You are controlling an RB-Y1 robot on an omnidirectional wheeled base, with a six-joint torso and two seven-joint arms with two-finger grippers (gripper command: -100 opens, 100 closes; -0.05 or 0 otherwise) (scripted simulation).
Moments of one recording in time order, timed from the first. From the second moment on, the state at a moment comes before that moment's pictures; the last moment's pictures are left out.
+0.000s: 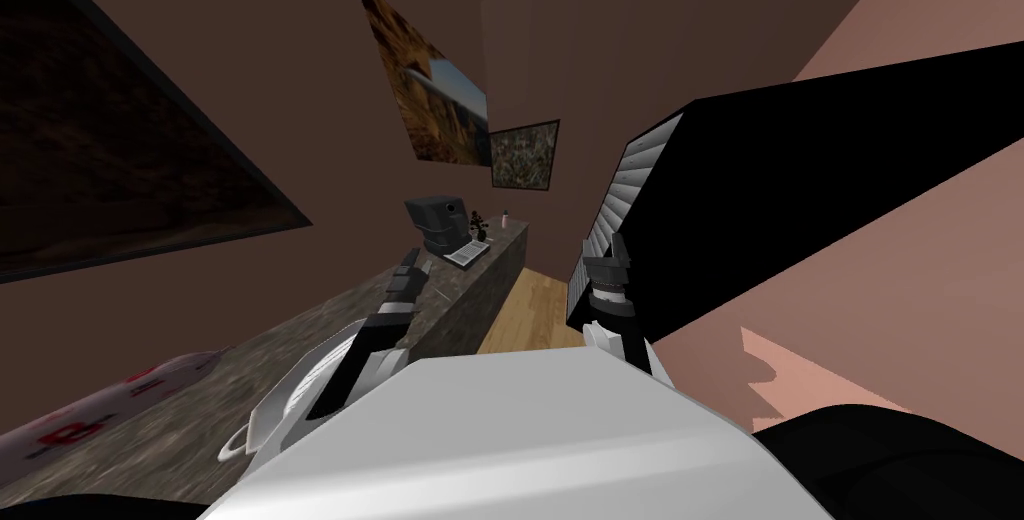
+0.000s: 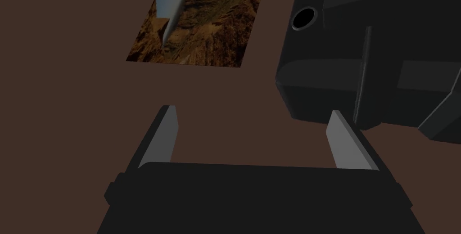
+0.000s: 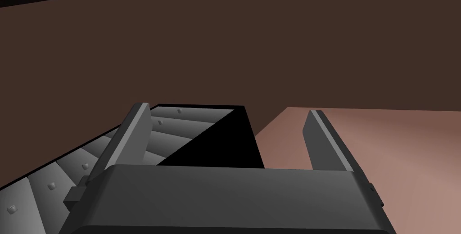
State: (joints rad) left arm 0.55 0.26 0.07 -2.27 0.04 -0.24 0.09; right arm 0.48 -0.03 -0.03 -2.27 0.01 -0.59 -0.17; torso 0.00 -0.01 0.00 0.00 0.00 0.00
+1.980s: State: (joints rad) left arm 0.82 0.71 0.21 -2.17 0.25 0.32 -0.13; right arm 0.48 -0.03 -0.03 -2.27 0.01 -0.59 -0.17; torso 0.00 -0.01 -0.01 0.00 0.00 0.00
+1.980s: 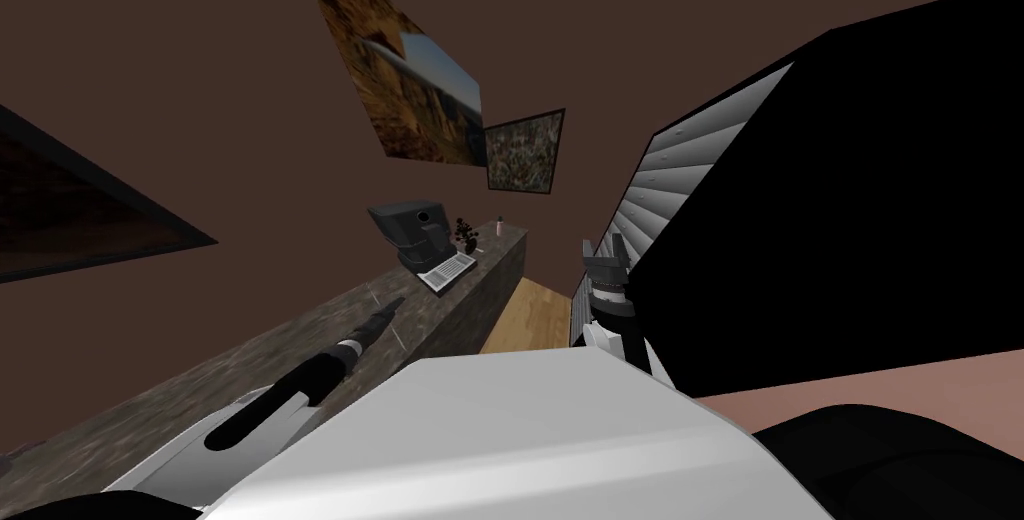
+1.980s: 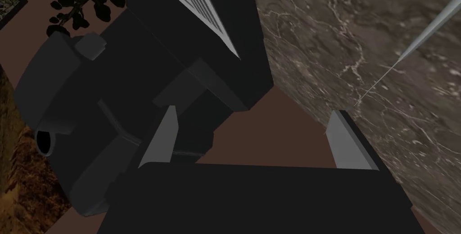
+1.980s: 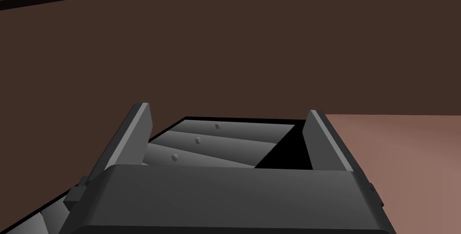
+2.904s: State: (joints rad) left arm 0.94 0.86 0.26 -2.11 0.35 0.59 -0.25; right arm 0.48 -0.04 -0.03 -2.27 0.01 -0.59 -0.17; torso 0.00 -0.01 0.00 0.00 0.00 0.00
